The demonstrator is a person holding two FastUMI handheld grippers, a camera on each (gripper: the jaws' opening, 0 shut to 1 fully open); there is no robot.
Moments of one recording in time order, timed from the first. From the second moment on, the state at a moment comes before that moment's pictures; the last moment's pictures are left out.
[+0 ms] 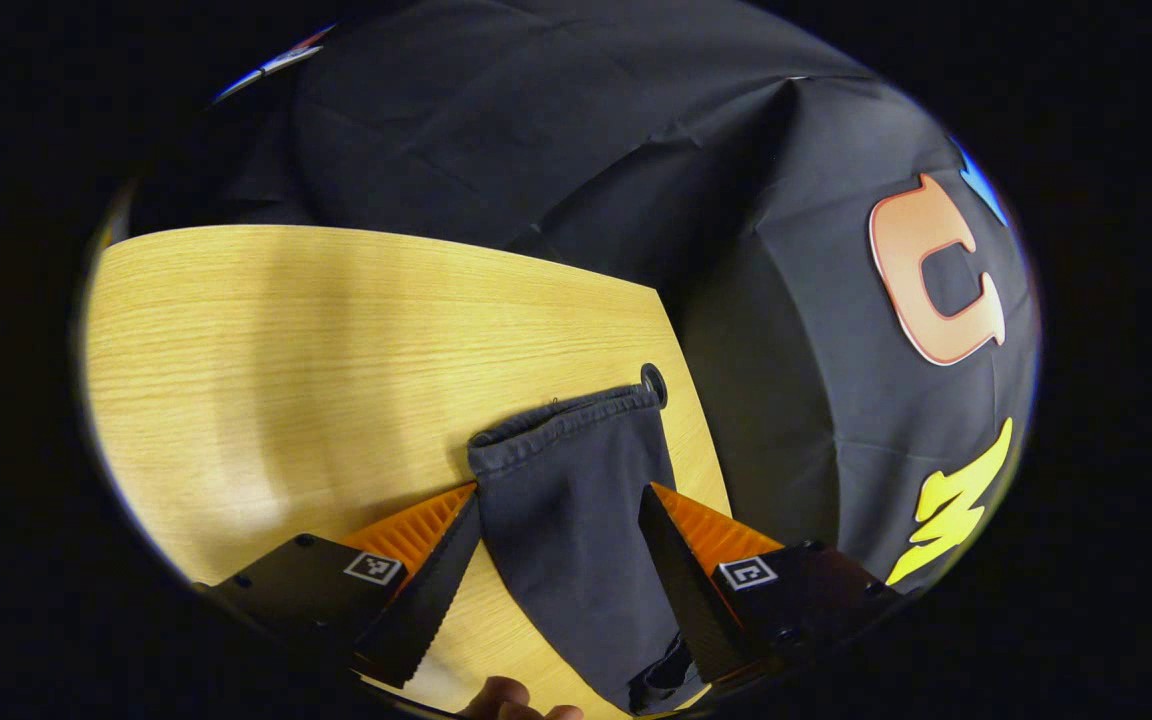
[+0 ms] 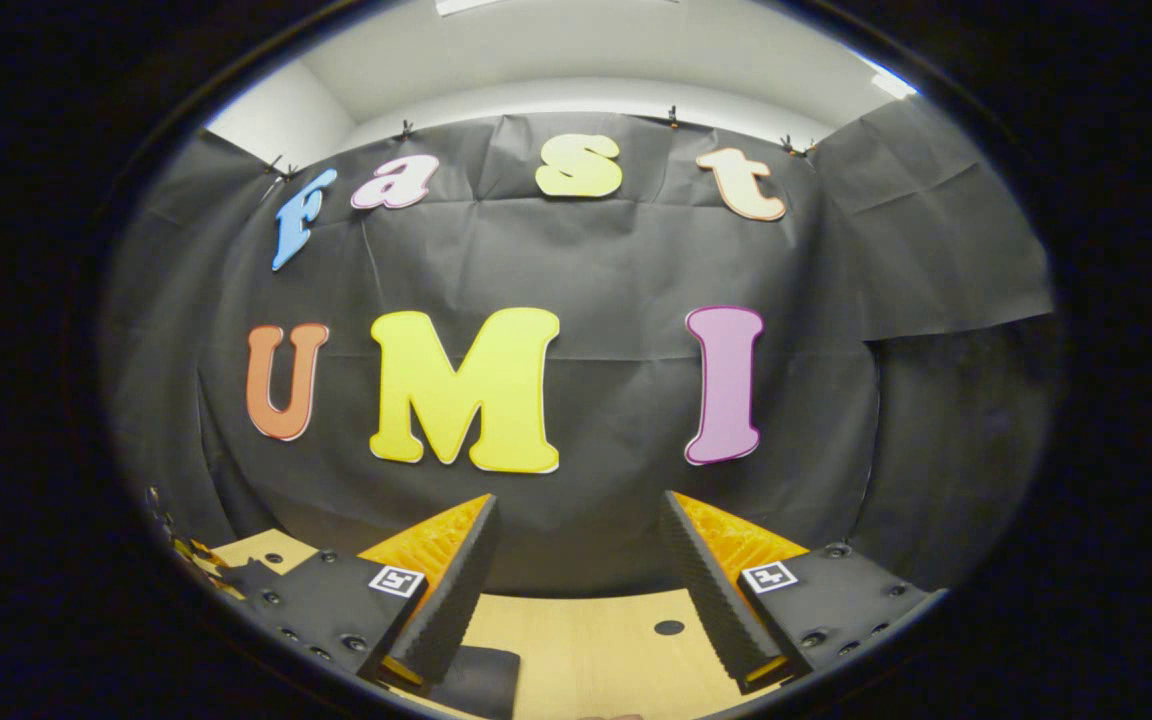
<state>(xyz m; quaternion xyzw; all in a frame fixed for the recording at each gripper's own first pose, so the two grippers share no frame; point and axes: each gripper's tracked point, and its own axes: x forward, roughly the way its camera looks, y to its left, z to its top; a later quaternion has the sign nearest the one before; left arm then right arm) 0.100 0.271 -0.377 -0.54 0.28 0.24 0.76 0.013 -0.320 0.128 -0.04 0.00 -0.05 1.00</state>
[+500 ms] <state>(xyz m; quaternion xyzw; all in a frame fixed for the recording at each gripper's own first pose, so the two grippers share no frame) 0.104 0.286 -0.400 -0.52 0.31 0.26 0.75 0.019 -0.333 0.123 -0.04 0.01 -0.06 1.00</state>
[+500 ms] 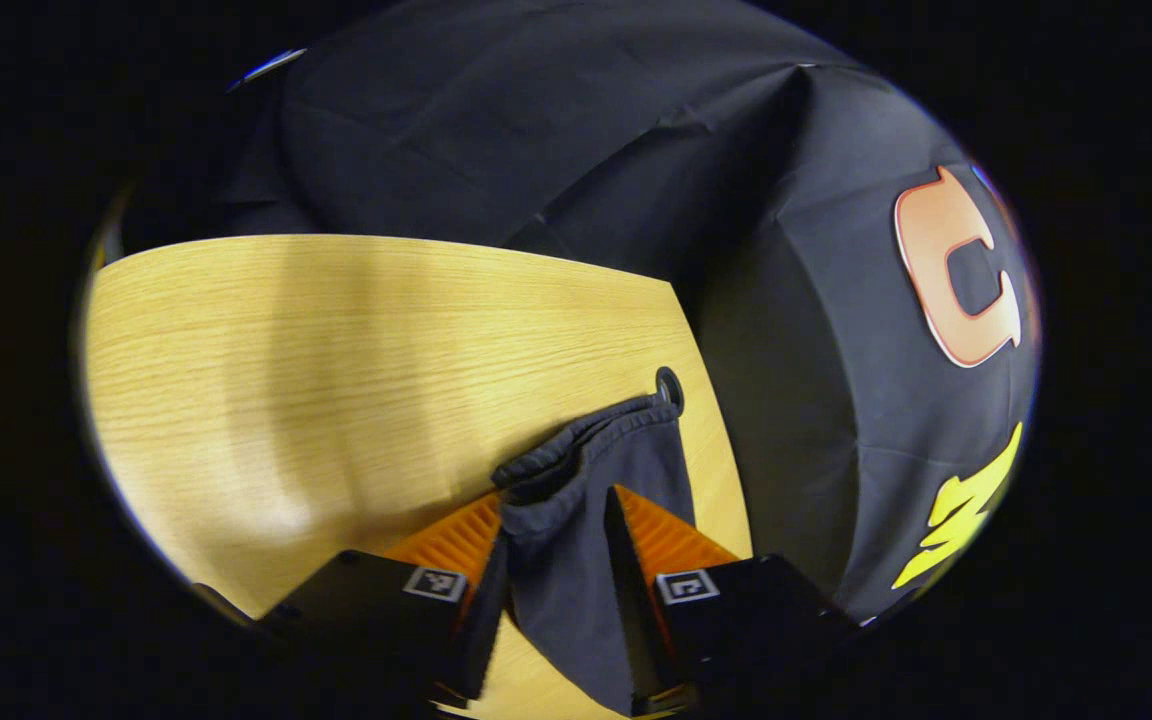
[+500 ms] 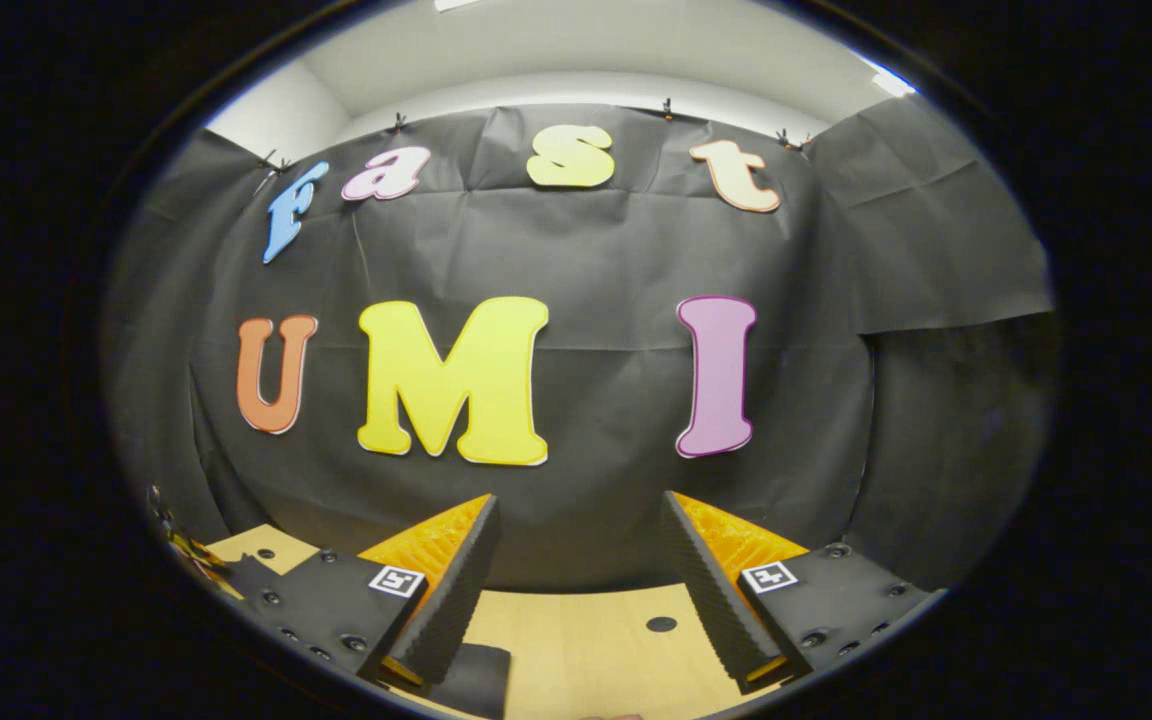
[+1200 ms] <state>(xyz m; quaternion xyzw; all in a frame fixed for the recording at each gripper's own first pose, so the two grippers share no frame) 0.115 0.275 -0.347 -0.43 0.30 0.24 0.82 0.002 -0.349 0.154 -0.02 0.00 -0.06 1.00</state>
